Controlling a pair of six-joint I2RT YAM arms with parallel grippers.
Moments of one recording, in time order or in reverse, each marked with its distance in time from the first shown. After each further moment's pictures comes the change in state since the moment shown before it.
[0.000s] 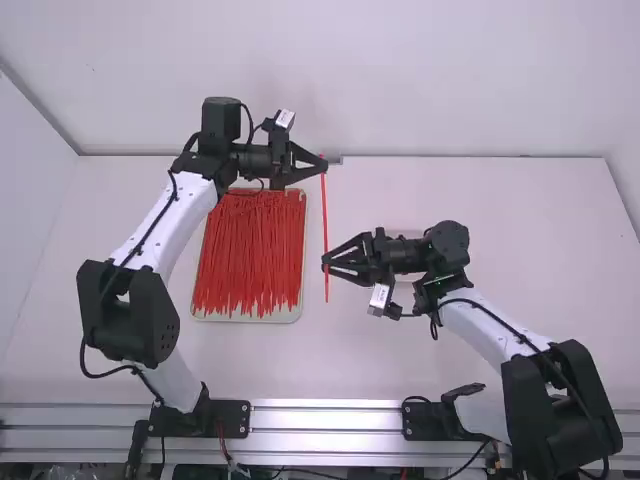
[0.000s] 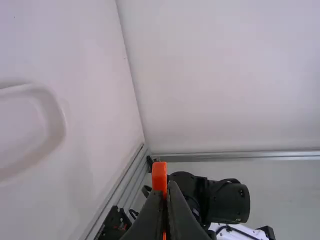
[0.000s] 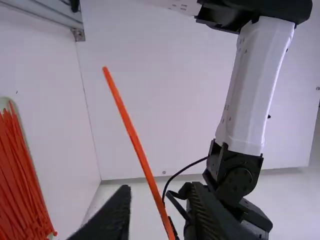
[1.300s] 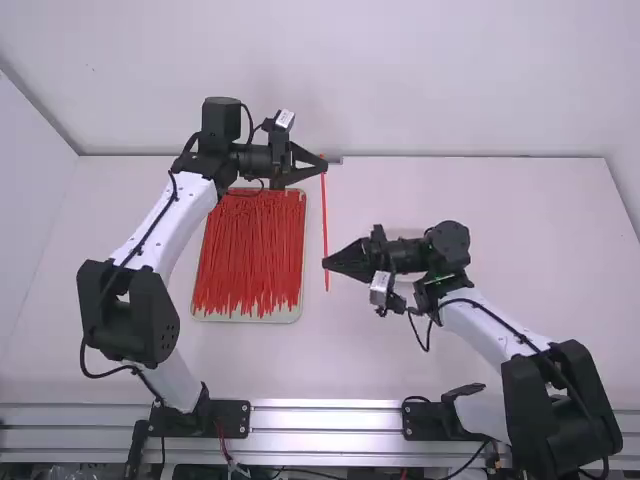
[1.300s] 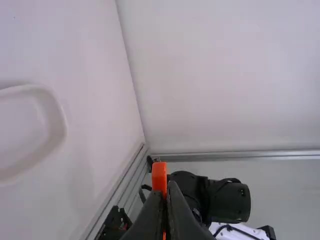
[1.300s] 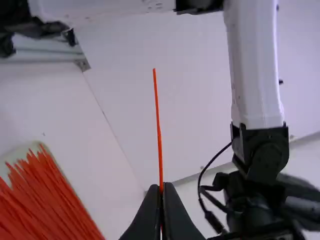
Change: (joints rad) left arm 0.000 0.000 0.000 -0.001 0.000 0.003; right arm 0.000 0.000 0.000 0.012 -0.002 0.386
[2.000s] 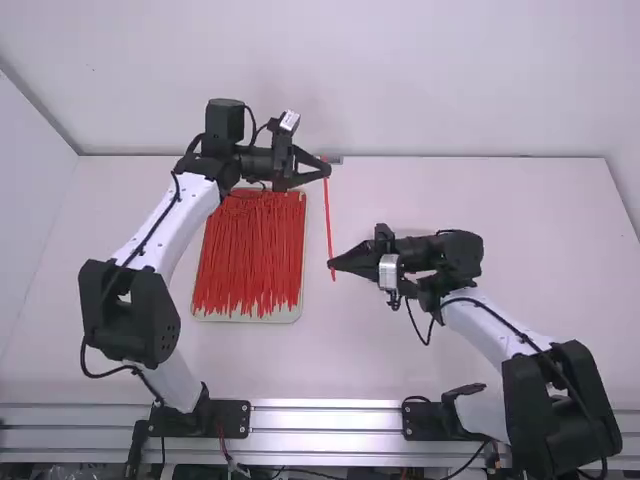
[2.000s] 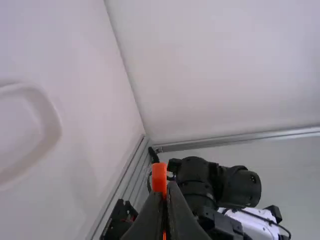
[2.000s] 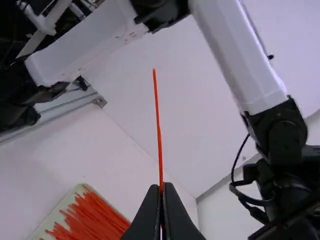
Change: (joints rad) left arm -0.008 0.000 -0.007 -0.003 0.048 0.090; right arm -0.023 0.000 0.000 0.246 -0.042 0.608
